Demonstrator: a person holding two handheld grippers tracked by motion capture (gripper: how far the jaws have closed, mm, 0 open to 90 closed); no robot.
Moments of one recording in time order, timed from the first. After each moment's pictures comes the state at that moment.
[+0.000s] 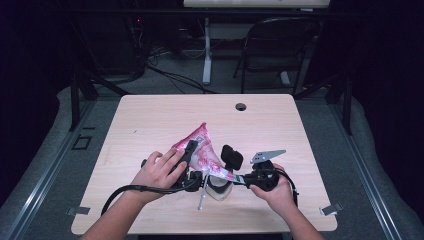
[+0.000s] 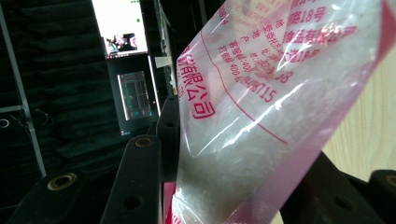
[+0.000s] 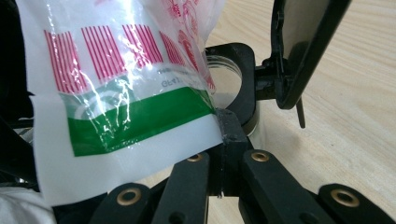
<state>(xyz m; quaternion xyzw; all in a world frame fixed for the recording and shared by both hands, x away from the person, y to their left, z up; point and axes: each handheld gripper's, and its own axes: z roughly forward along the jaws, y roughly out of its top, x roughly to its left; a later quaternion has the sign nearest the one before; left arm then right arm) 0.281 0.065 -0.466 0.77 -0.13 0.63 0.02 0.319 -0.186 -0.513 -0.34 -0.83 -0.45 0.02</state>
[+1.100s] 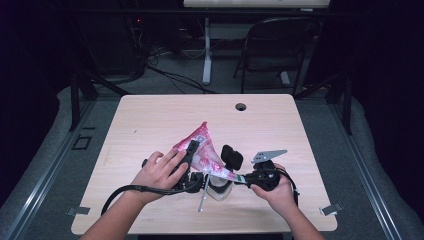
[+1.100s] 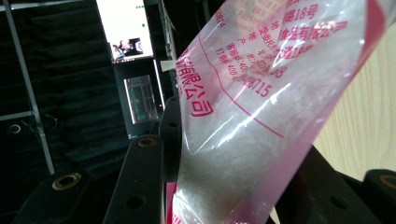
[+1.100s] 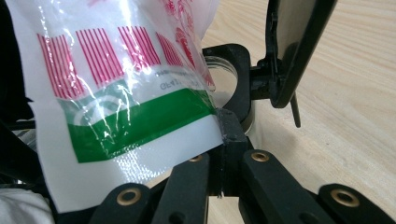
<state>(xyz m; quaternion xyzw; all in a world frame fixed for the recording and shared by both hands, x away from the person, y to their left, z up) 0.278 0.062 -0.464 0.76 -0.15 0.63 0.02 0.319 -0.189 -0.512 -0.34 -0.83 -0.45 0.01</state>
